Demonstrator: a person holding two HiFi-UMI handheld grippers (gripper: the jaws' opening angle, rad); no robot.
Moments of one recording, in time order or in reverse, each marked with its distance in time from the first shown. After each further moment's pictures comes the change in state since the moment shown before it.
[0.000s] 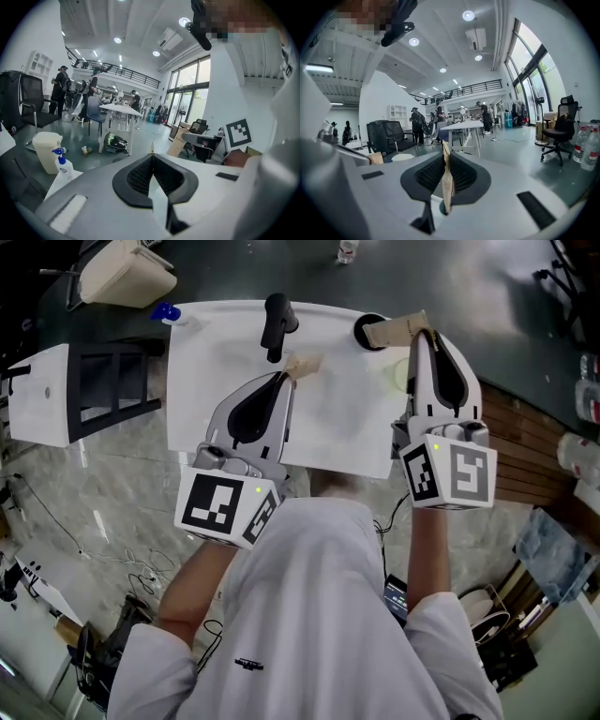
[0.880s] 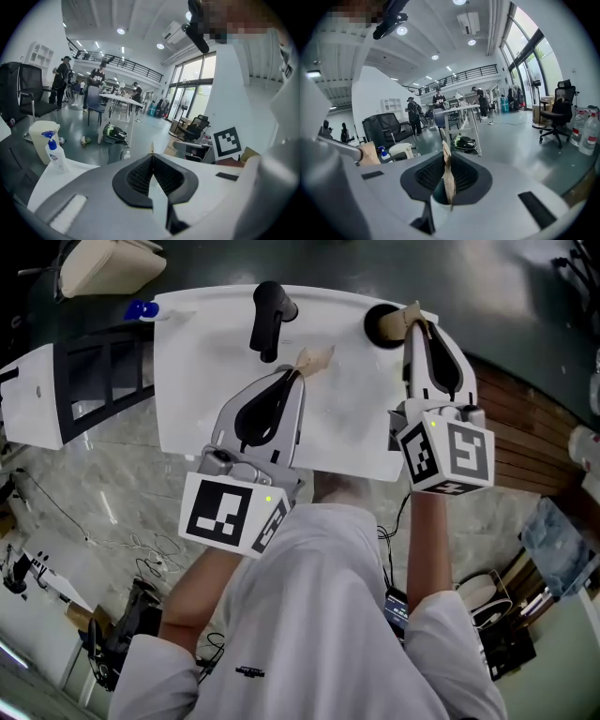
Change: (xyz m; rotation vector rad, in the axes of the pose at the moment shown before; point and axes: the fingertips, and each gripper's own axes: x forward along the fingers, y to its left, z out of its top) left arm 0.045 0.013 -0.041 -0.044 0.080 -0.010; right arm 0.050 -0.017 -0.093 0.088 0.154 -0.017
